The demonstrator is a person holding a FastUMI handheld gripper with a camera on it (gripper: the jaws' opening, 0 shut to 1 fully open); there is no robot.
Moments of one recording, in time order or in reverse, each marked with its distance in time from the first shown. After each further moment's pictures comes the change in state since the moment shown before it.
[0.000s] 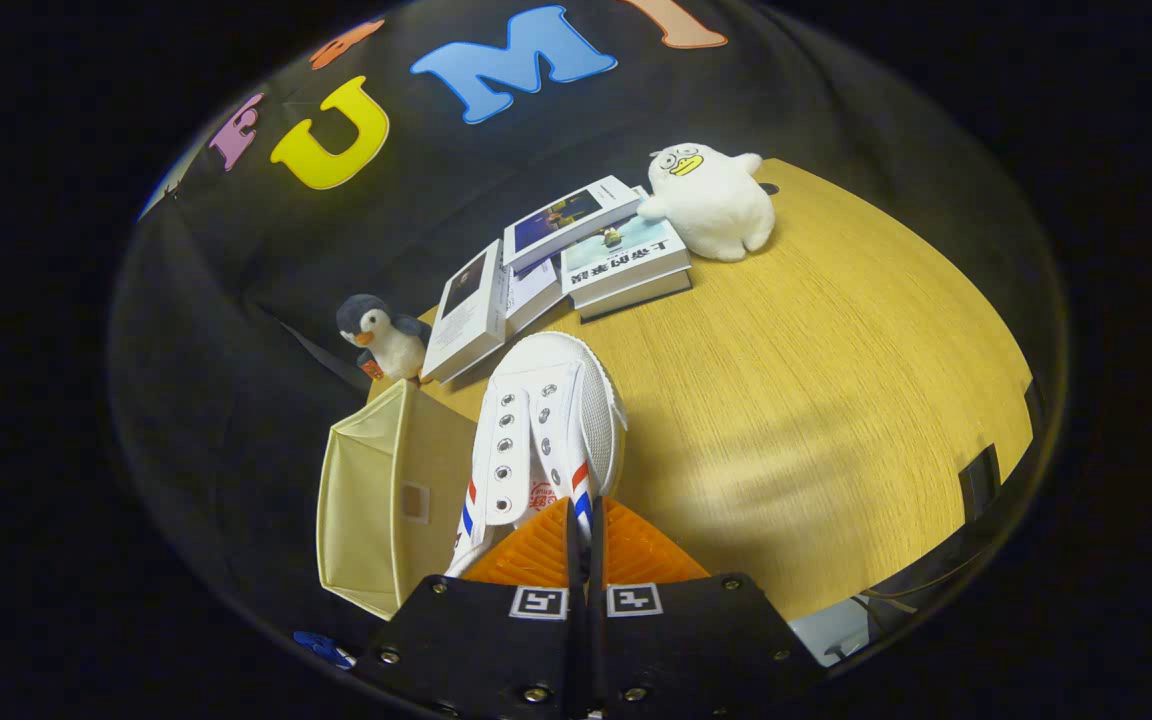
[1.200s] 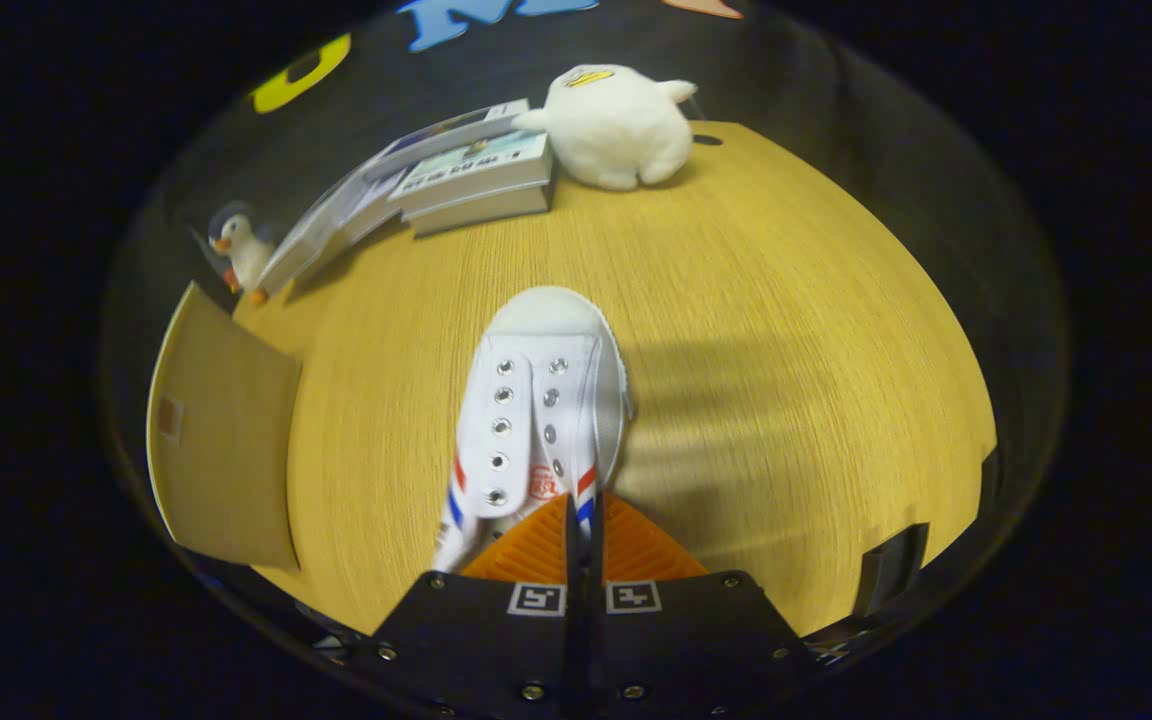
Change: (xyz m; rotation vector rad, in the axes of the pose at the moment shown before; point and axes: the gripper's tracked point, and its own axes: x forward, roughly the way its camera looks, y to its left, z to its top) arm 0.012 -0.008 -0.010 -0.139 0.139 -0.271
